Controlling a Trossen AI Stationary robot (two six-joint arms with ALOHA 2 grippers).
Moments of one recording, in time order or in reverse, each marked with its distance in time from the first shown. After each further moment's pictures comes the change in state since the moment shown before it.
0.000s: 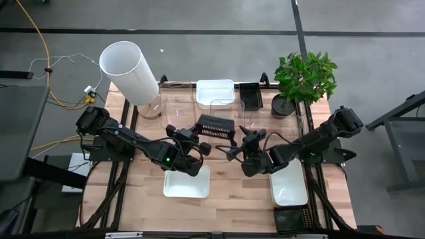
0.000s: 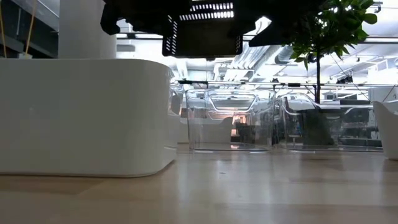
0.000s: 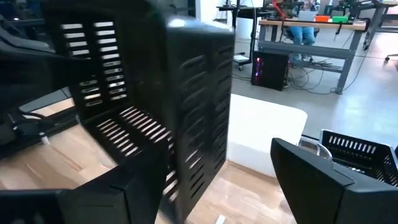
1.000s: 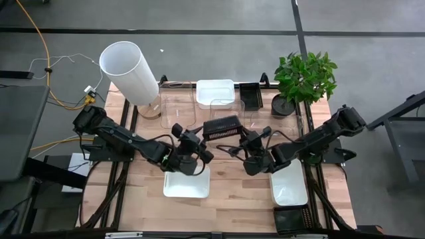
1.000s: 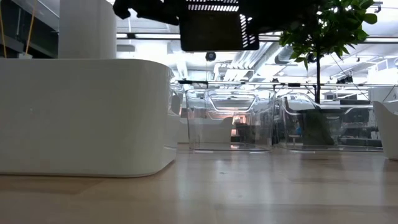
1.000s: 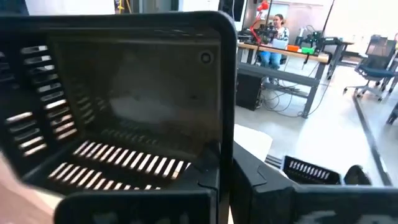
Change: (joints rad) left arm -0.037 -0.037 0.000 0.224 0.159 0.451; right arm -0.001 -0.044 0.003 -0.037 0.117 -0.133
